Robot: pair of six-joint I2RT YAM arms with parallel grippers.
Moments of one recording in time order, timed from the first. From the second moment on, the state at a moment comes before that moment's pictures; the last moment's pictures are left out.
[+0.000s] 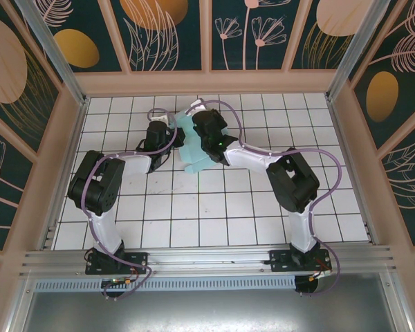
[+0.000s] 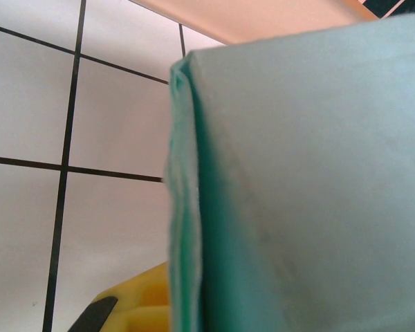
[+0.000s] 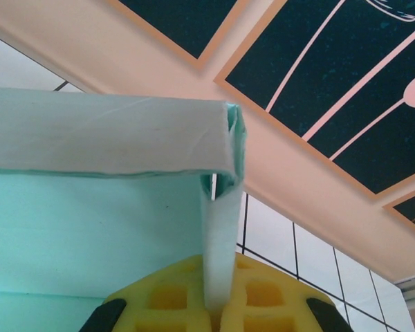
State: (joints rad) left arm -0.38 1.88 0.96 0.47 0.11 -0.62; right arm 0.78 2.00 1.43 0.20 0.72 -0.38
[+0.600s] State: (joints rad) left arm -0.38 1.88 0.97 0.48 0.12 -0.63; right arm 0.78 2.02 1.43 0.28 0.76 -0.45
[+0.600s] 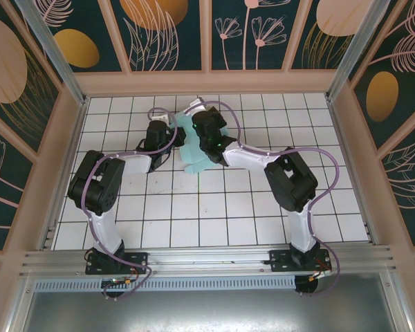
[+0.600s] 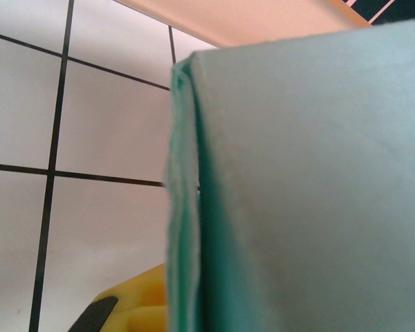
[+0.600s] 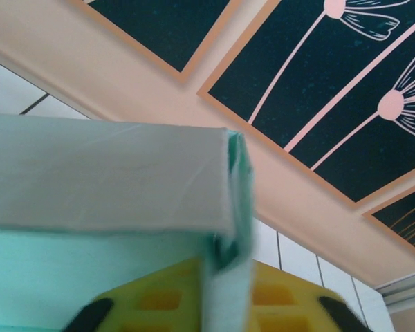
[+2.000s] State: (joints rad) left arm -0.40 1.96 1.49 -0.39 0.10 -0.26; right arm 0.46 1.41 0.91 0.28 -0.10 0.18
